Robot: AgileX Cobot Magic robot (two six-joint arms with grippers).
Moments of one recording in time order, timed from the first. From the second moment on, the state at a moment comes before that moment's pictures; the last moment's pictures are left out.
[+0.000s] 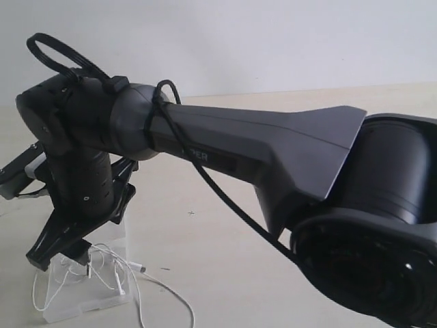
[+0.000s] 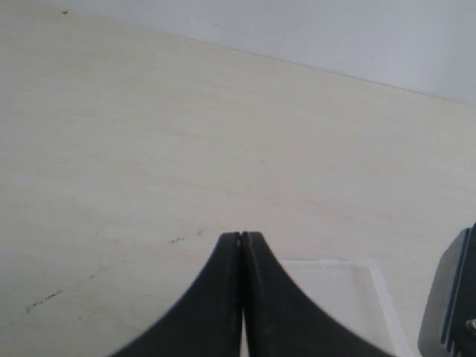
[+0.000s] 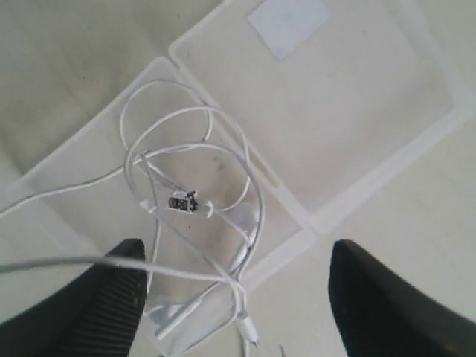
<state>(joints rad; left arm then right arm) 0.24 0.76 -0.43 -0.29 0.29 0.05 1.01 2.41 -2.16 -0.01 1.22 -0.08</state>
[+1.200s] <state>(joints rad) 0.24 0.76 -0.43 -0.29 0.29 0.05 1.01 2.39 -2.16 -0.01 1.22 0.01</state>
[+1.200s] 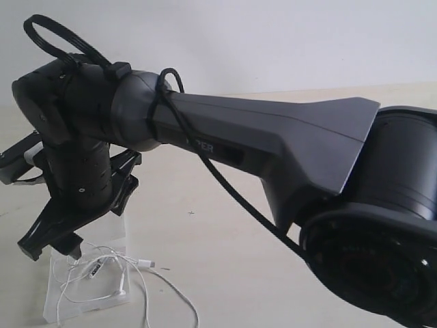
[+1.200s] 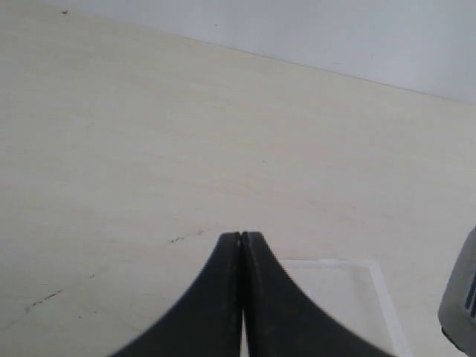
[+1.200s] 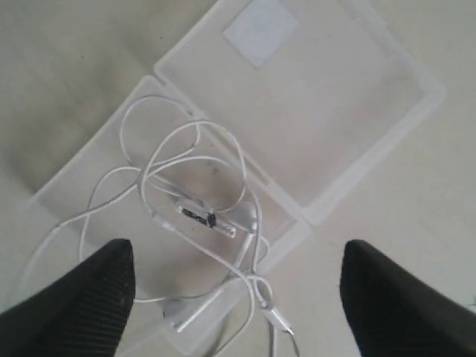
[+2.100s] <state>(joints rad) 0.24 0.76 -0.43 -0.29 0.29 0.05 1.01 2.05 -1.61 0.00 1.23 0.02</state>
